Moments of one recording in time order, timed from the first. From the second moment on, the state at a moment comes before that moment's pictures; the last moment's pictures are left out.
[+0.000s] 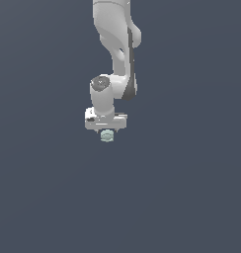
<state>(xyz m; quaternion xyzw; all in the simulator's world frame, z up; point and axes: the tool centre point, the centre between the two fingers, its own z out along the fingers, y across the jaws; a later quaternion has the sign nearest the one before) -0.099 -0.071 0.065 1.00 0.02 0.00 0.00</state>
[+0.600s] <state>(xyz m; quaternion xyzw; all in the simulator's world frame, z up) -0.099 -0.071 0.037 1.00 0.02 0.00 0.00</state>
